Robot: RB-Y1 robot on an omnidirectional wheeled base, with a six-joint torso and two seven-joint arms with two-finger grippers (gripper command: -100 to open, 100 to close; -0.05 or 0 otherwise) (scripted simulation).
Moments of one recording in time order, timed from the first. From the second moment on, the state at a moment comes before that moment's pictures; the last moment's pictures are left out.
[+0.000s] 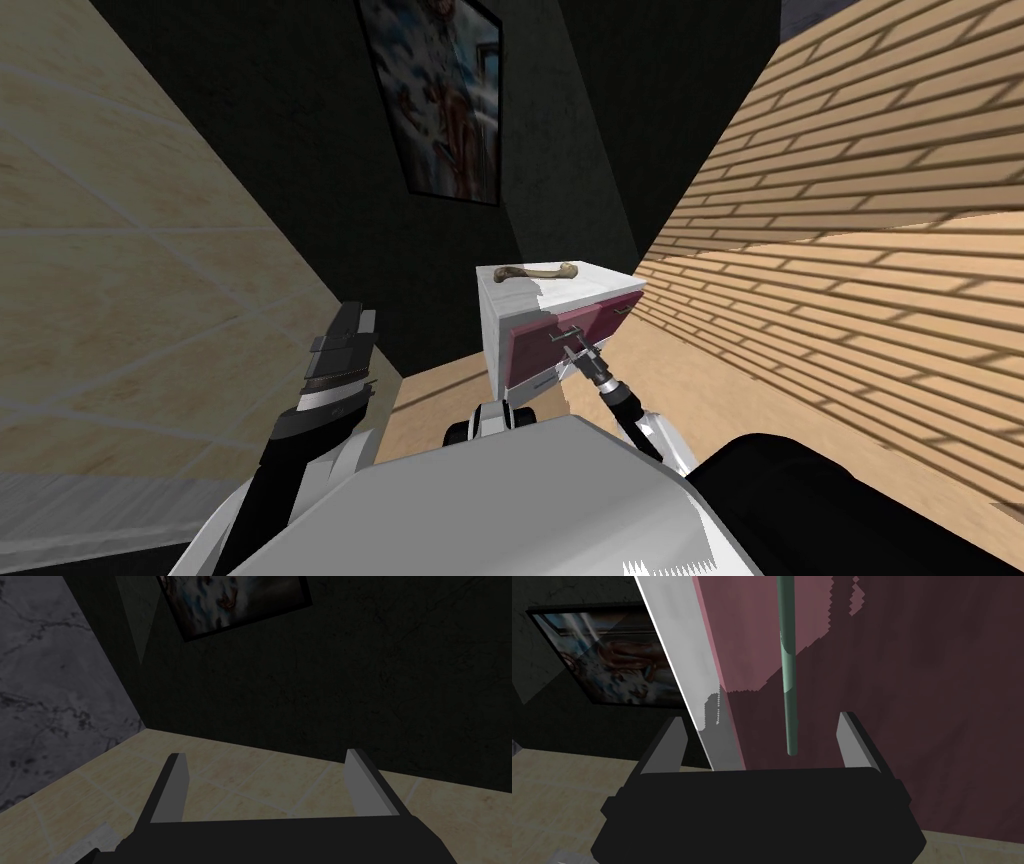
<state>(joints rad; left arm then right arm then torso) 0.53 0.04 0.07 -2.35 -0.12 -0.46 -0.16 0.50 -0.13 -0.51 -1.78 0.86 -0.99 1.82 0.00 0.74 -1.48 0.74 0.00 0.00</state>
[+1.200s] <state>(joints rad) 0.53 0.04 0.07 -2.35 -0.12 -0.46 -0.16 0.53 0.02 -0.55 -1.77 0.89 -1.02 1.91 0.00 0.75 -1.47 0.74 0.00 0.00</state>
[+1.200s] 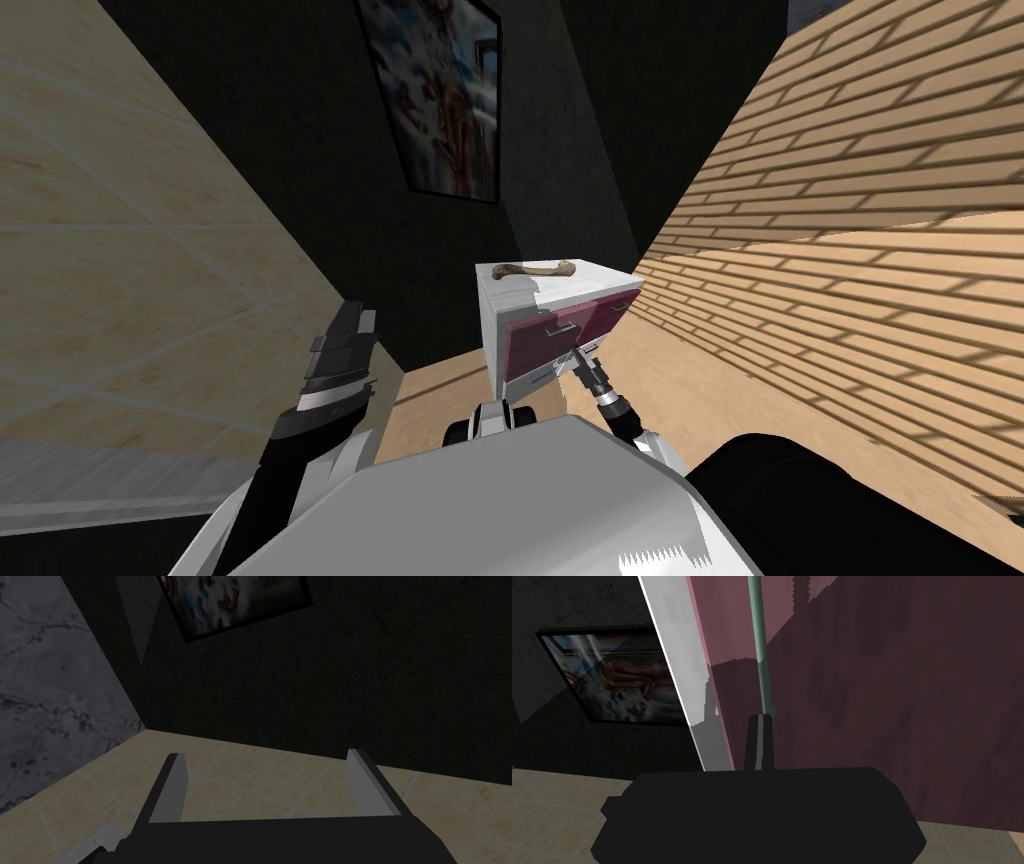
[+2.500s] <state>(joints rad) 0.53 0.04 0.07 -2.35 -0.12 -0.46 -0.16 0.53 -0.13 -0.53 -1.78 0.87 -0.97 1.80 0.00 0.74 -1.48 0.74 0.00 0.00</state>
